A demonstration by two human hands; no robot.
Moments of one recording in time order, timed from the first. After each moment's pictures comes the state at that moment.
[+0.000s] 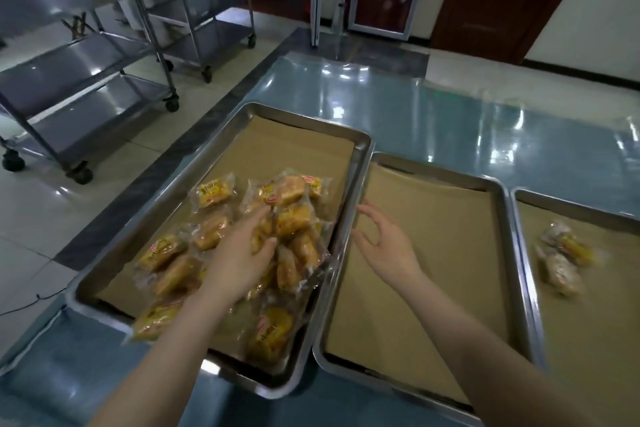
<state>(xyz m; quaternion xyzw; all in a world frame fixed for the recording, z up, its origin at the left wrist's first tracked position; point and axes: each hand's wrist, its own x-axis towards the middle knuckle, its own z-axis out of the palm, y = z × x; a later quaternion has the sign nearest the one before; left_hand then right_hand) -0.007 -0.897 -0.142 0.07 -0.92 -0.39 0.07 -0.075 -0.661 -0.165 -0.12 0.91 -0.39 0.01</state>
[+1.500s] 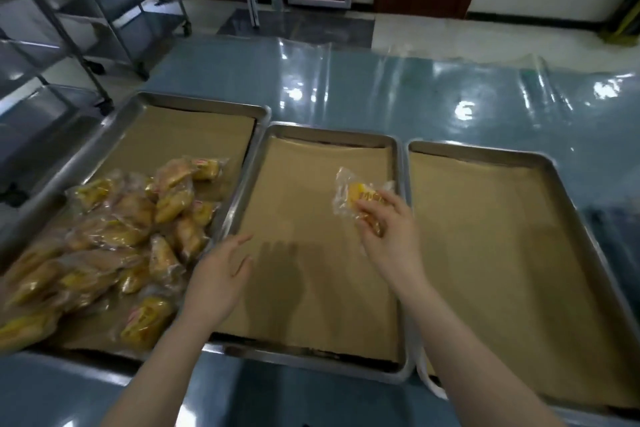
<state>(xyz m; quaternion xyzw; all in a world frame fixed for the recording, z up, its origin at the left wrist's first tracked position) 0.012 -0.724 -0.185 0.04 -0.93 -0.37 0.01 -0.031 -0.461 -0.168 0.03 0.87 -0.48 -0.09</state>
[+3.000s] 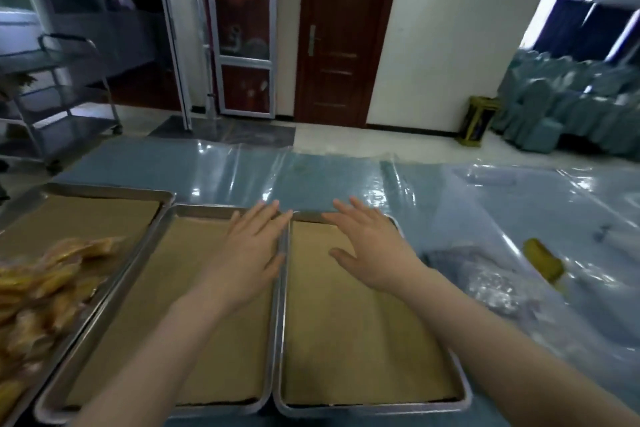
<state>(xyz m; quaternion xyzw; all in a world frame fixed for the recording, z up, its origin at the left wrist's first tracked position) 0.027 -0.509 -0.033 -0.27 -0.93 -0.19 0.15 0.048 -0.285 -0.009 -0.16 0.98 -0.07 -0.10</state>
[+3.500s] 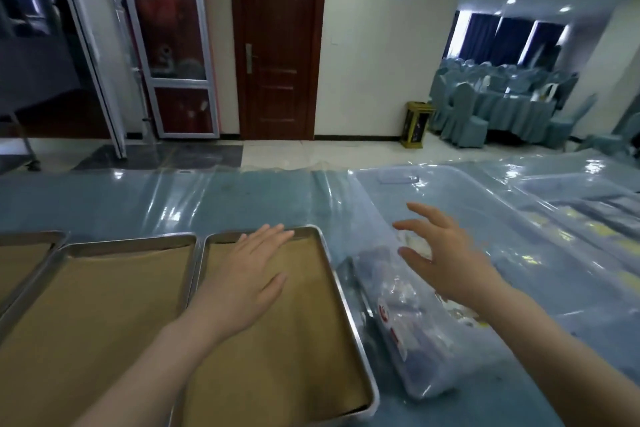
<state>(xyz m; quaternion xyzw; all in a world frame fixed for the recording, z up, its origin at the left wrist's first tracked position) 0.059 -0.348 -0.019 -0.39 -0.87 -0.28 0.12 0.149 -0.057 0.023 0.03 0.97 -0.12 -0.18</state>
